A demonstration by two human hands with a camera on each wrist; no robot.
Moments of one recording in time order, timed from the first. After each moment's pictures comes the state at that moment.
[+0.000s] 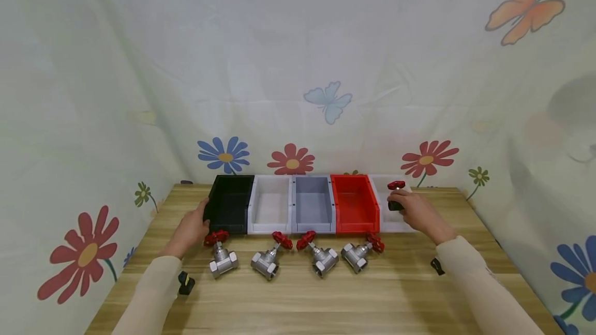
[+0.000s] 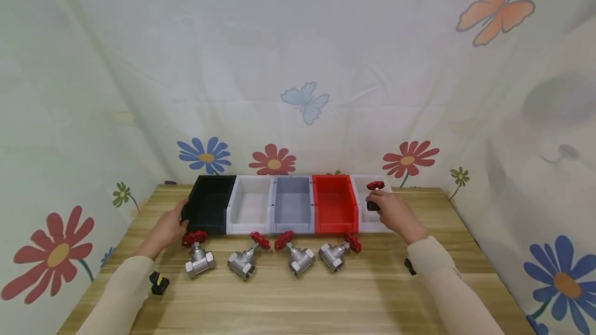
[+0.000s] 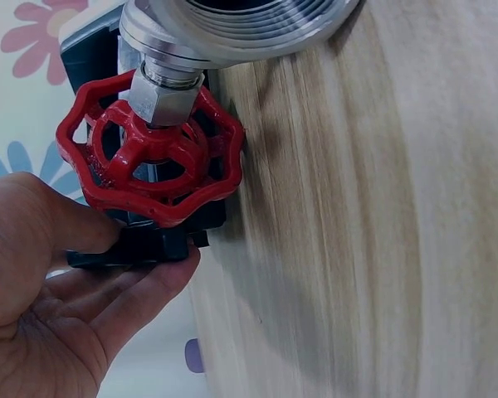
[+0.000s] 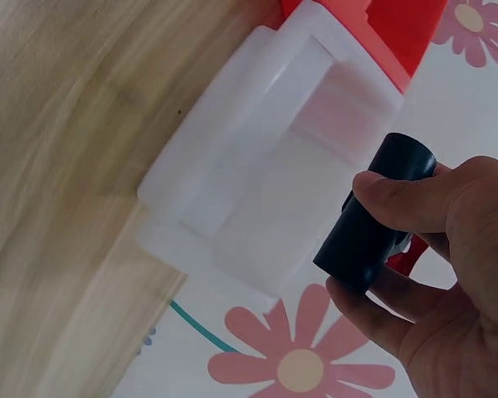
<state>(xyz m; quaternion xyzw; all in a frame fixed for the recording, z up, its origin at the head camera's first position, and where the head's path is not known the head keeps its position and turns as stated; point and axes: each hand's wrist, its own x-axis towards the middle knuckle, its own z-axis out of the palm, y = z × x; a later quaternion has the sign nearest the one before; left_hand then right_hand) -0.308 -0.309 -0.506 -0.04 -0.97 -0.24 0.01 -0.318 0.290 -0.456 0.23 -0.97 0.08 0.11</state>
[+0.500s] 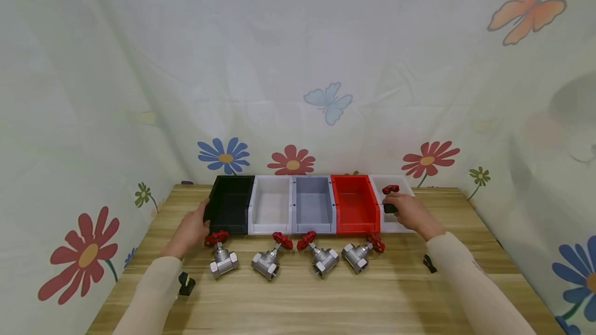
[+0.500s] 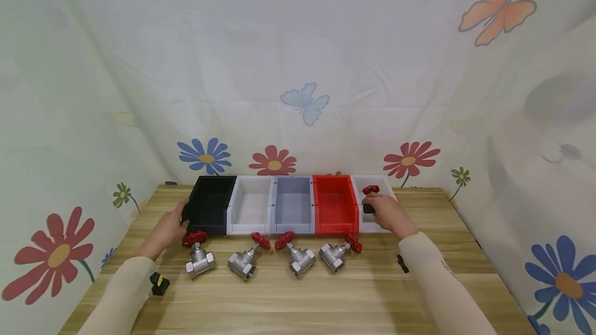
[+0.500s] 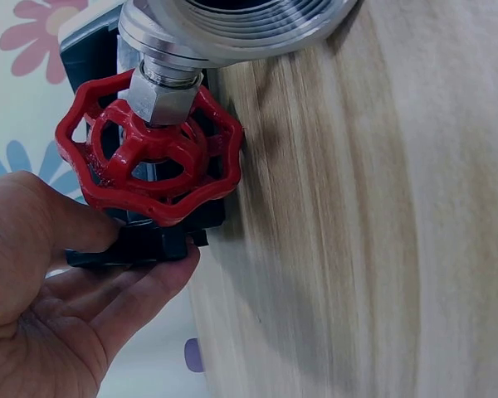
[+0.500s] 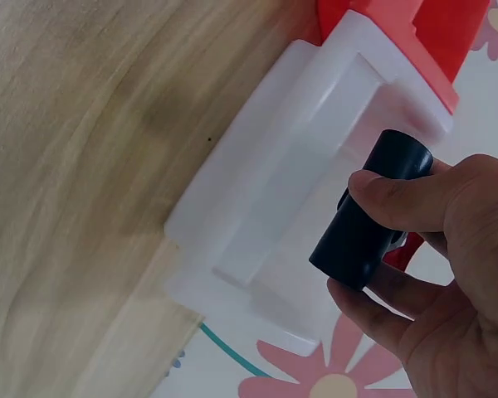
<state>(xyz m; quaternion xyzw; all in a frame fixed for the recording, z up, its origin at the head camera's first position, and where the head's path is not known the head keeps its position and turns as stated) -0.311 -0.310 -0.509 -0.04 -0.97 -0.23 0.02 -0.336 0.283 -0.475 0.22 -0.97 0.08 0.07</state>
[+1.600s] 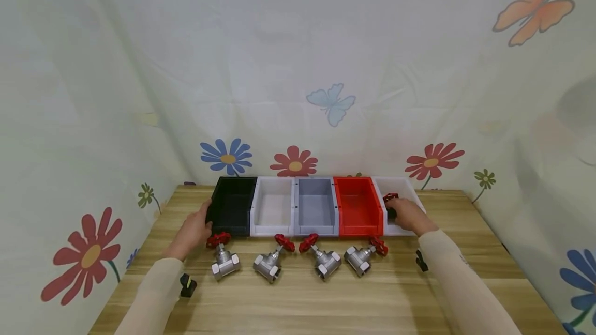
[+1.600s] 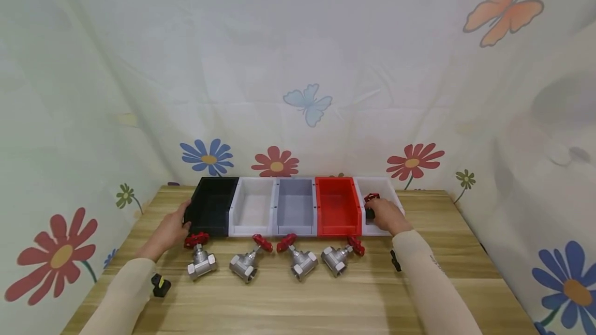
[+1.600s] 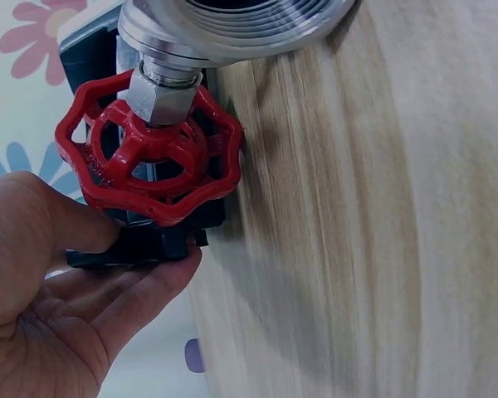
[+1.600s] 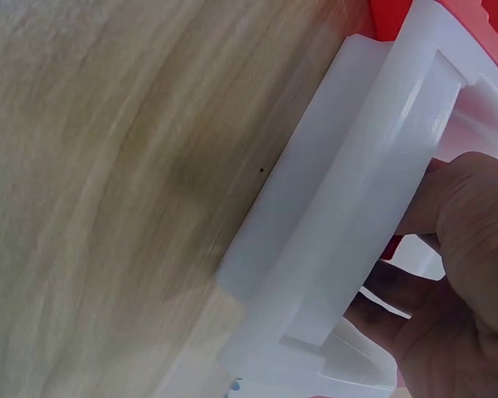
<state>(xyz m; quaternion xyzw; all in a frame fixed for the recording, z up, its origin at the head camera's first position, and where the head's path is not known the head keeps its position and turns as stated) -0.311 -0.312 -0.511 -0.05 -0.97 -0.23 0.03 -0.362 0.284 -0.499 0.21 -0.97 0.08 0.03</state>
